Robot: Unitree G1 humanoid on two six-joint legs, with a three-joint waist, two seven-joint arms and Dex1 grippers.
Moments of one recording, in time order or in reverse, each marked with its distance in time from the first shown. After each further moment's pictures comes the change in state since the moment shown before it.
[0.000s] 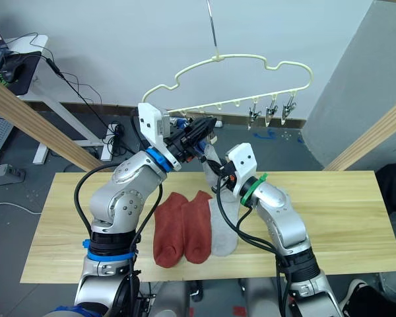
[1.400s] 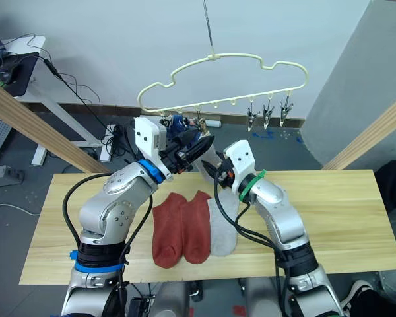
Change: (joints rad) left arm 0.119 0.155 -0.050 -0.061 0.041 -0.056 -0.100; right arm 0.025 -0.145 0.038 -0.068 -0.025 0.081 0.007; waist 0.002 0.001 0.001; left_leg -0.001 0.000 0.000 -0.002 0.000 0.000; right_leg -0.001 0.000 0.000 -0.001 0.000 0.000
